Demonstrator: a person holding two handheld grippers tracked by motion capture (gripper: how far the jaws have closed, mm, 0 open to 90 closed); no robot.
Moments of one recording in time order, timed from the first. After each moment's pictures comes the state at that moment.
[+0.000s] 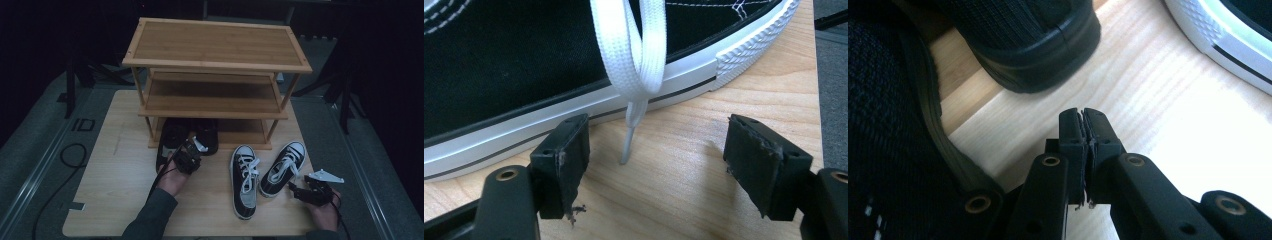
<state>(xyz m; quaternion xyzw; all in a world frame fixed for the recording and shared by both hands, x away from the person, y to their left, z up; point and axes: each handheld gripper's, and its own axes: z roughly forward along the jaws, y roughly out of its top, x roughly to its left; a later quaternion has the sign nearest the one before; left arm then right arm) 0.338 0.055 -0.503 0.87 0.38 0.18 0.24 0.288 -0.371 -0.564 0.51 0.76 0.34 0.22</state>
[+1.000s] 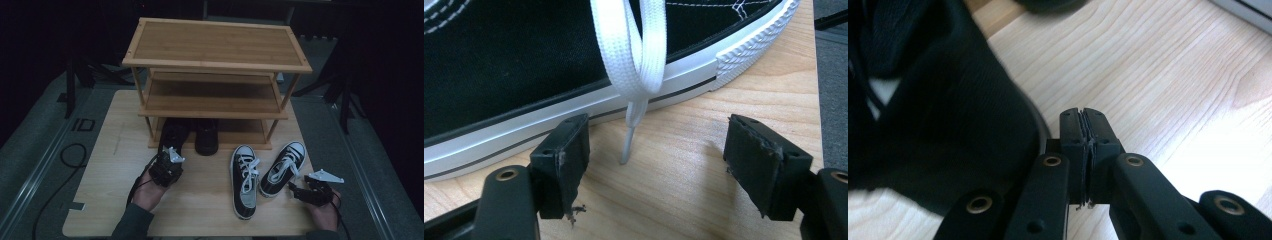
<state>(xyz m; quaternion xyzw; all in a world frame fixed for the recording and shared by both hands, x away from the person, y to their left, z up) 0.299 0.117 -0.505 0.86 0.40 0.15 0.26 0.288 -0.371 -0.564 0.51 0.76 0.34 0.22</state>
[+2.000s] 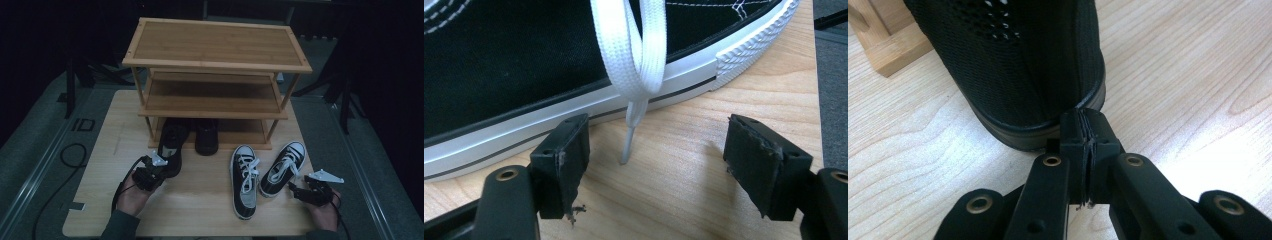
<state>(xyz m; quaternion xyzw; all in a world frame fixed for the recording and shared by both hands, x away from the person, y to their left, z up) 0.289 0.157 -0.513 0.85 0.44 0.15 0.25 0.288 -0.371 -0.564 0.51 0.76 0.34 0.22</state>
